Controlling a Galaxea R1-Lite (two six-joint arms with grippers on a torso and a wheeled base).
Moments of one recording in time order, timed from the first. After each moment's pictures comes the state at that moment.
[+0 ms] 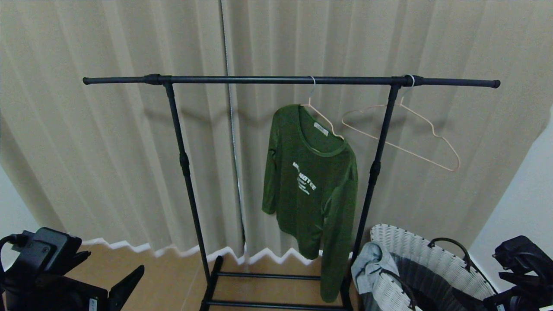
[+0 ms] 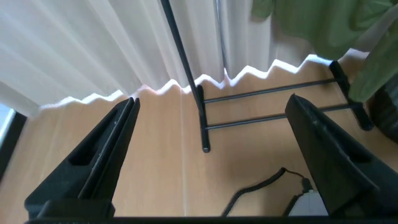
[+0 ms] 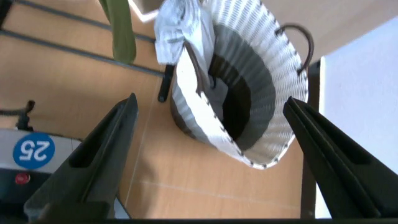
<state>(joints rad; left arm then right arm) -0.23 1.19 -0.05 -0.72 0.17 0.17 0.02 1.33 -0.07 -0.54 -0.08 -0.18</state>
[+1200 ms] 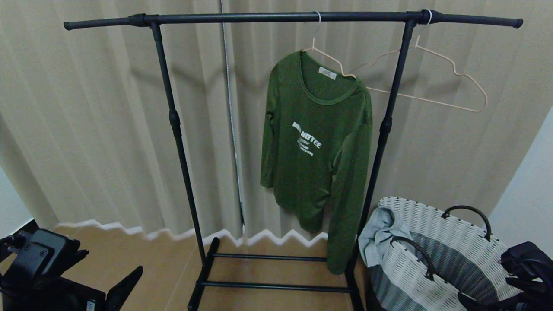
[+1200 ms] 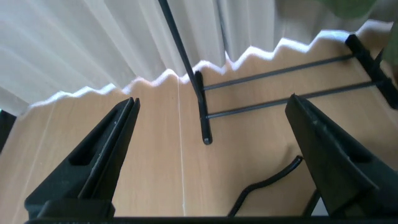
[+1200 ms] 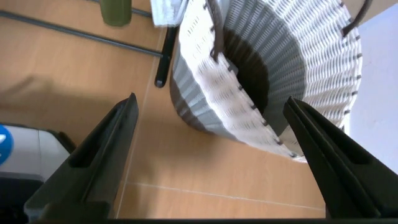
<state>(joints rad) -0.23 1.17 -0.05 -0.72 0.16 0.21 0.01 1.31 -0.03 -0.57 -0.09 -0.19</state>
